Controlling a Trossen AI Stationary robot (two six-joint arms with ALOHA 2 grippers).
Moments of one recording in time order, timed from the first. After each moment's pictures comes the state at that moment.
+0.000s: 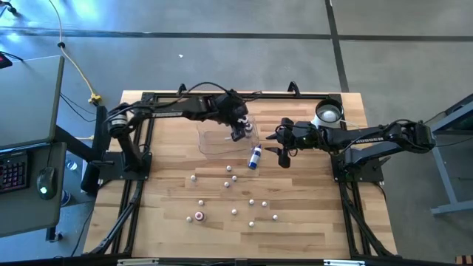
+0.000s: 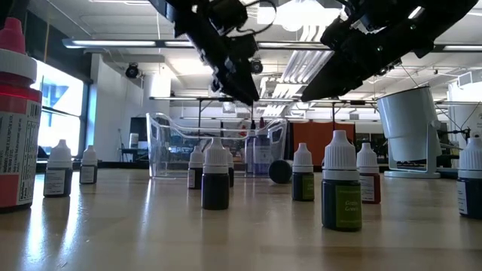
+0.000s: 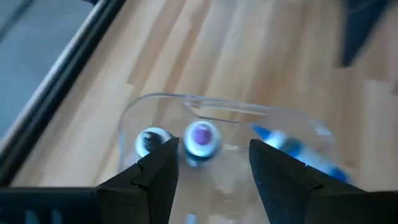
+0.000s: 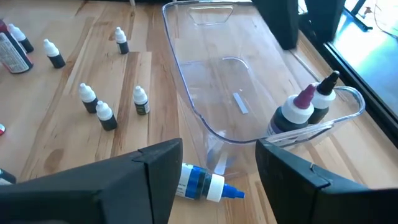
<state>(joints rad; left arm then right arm) 0.31 1.74 1.42 -0.44 0.03 -0.01 -0.16 1.17 0.55 0.14 0.00 -0.07</state>
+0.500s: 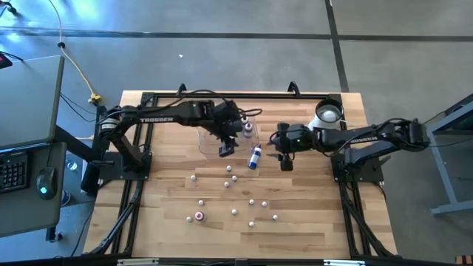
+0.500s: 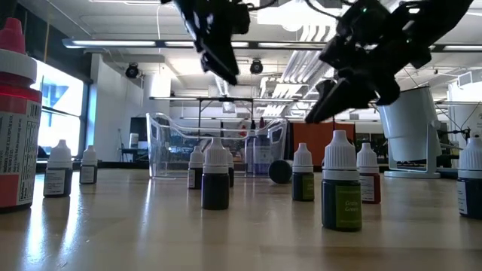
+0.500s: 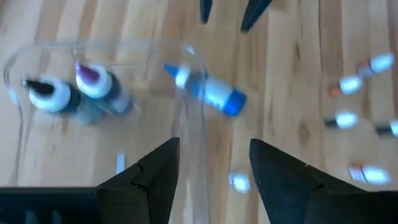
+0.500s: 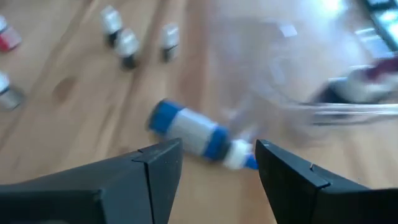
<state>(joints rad) 0.20 1.67 1.52 -0.81 0.14 0.03 -0.16 1.27 0.54 0.09 -0.10 -0.26</state>
